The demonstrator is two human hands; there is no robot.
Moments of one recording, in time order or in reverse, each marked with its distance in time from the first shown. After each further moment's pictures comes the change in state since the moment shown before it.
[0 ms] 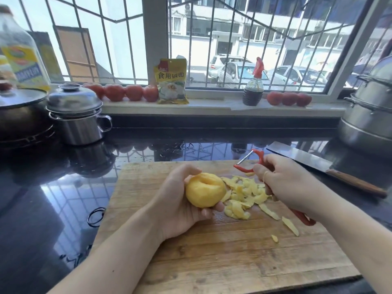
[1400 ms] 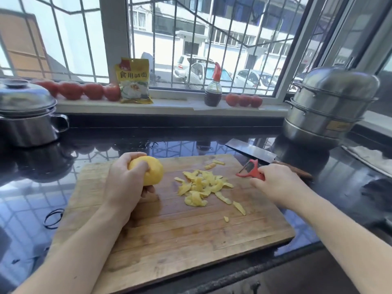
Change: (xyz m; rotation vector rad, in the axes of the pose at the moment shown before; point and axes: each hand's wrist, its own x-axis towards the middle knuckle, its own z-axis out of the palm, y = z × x) left_hand 0.007 -0.003 -0.016 0.584 0.560 0.621; right_hand -0.019 0.072 -0.046 -0.607 0.041 0.157
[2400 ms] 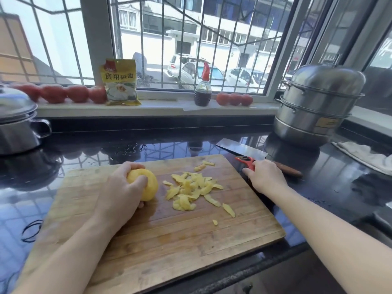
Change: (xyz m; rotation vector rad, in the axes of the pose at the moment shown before) left_hand -0.008 0.001 0.010 0.411 -0.094 0.086; right_hand 0.073 0.041 0.050 0.034 0.216 0.123
